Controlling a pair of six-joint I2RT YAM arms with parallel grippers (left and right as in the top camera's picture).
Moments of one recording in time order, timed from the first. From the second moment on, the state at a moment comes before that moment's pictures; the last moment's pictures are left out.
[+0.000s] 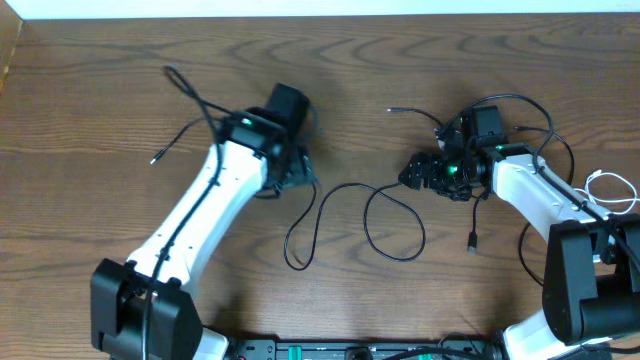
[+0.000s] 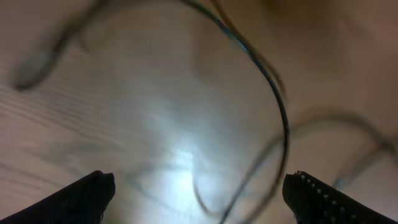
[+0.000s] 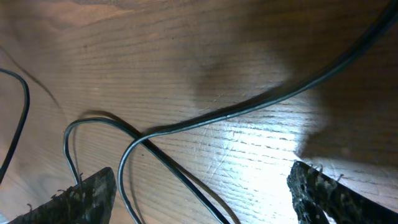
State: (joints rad) left arm -0.38 1.63 1.34 -1.12 -0.13 -0.68; right arm 0.15 1.73 0.97 -0.51 -0.46 0.35
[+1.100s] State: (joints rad) left arm -0.18 1.63 1.20 -0.86 -0.19 -0.48; right arm 0.15 1.73 0.97 -0.54 -0.46 0.35
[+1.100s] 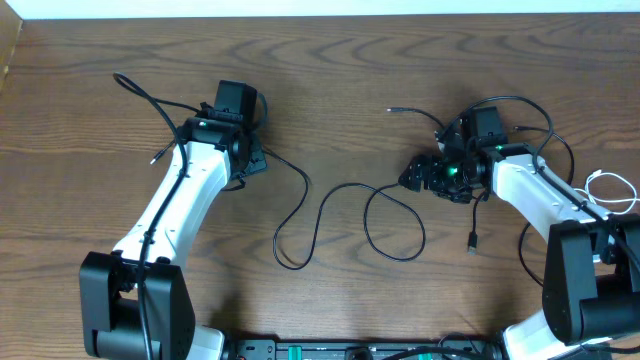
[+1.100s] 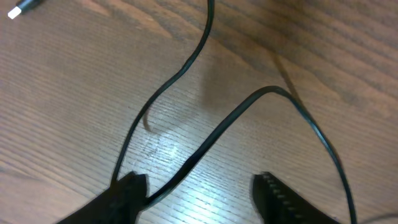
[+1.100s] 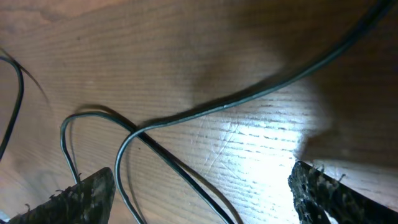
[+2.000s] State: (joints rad) left arm -0.18 1.63 1.05 -0.74 0.03 -0.48; right arm 0.39 1.71 0.89 -0.53 -0.53 0.43
